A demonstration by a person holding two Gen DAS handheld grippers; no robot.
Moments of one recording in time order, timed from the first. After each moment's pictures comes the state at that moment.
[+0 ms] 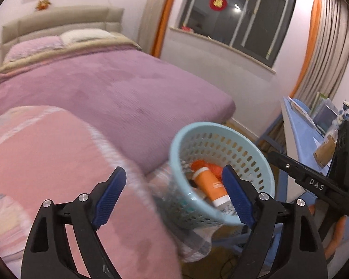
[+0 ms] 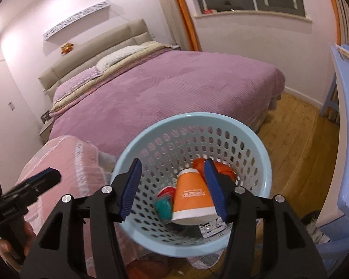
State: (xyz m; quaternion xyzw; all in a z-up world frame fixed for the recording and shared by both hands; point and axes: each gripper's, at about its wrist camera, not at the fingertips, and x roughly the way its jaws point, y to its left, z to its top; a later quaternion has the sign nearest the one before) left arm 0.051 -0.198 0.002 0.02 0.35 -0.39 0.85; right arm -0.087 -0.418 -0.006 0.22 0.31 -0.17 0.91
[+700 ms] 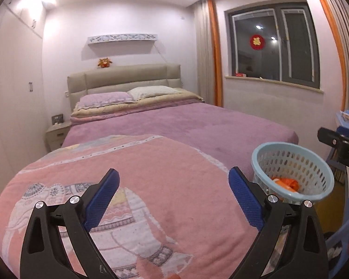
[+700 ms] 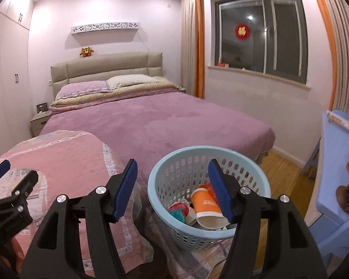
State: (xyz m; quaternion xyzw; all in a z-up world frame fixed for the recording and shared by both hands) left arm -0.034 -0.107 0.001 0.07 0.17 -0.21 0.96; right arm -0.105 -0.283 0.020 0.05 0.21 -0.23 0.95
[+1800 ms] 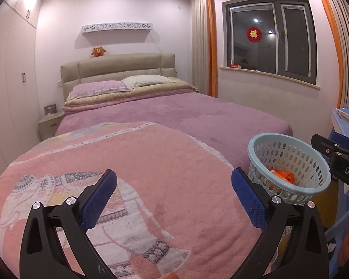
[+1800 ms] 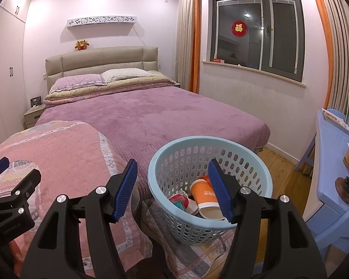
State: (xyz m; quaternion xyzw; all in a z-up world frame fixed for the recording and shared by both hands) left arm -0.020 -0.094 -0.011 0.06 0.21 -0.22 0.95; right arm -0.095 -0.282 0.008 0.06 0.23 -0.24 0.94
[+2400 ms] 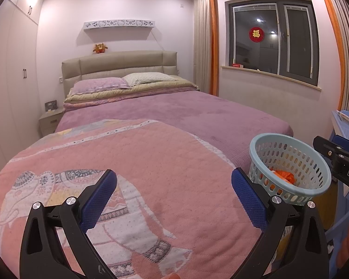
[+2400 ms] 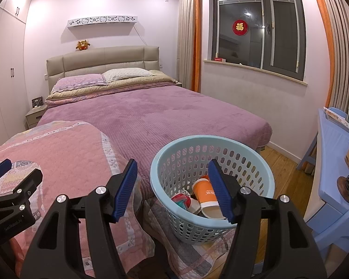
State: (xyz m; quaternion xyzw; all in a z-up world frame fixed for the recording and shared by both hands) left arm -0.019 -0.094 -0.011 0.05 0.22 -0.22 0.95; right arm -0.095 -0.281 0.007 0.06 0.23 -0.24 0.94
